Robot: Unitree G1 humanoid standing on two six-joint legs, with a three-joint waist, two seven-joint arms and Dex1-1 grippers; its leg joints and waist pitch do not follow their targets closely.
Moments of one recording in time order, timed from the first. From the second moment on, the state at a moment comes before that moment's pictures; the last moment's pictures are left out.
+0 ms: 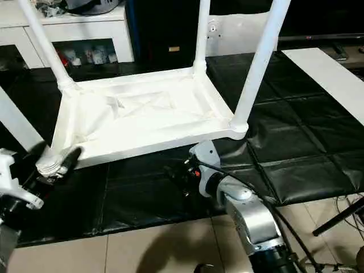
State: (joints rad) left arm 0.23 0.22 0.27 -0.38 -0.31 0.20 -0.32; right arm -0.19 -0.23 0.21 0.01 0.18 0.43 0.51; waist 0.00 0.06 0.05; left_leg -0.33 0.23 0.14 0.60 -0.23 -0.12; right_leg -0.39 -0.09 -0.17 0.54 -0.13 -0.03
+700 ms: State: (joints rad) left arm -0.07 0.35 0.36 -0.04 -0.27 0.17 -0.28; right arm -0.24 -0.20 0.20 0.10 0.14 0.42 0.44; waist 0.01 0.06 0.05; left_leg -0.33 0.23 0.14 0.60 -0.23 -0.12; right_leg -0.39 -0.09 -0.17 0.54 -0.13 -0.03
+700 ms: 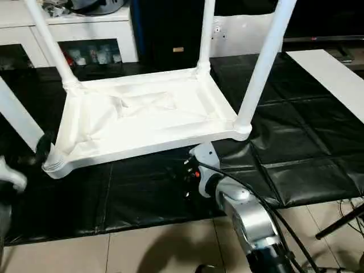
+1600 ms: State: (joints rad) left arm -0.08 0.51 0.05 -0.20 -0.67 0.56 -0.96; right arm -0.51 -0.08 0.10 0.65 0.07 0.27 0.27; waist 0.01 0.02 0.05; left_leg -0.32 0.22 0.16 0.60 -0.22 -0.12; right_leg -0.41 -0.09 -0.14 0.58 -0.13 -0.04
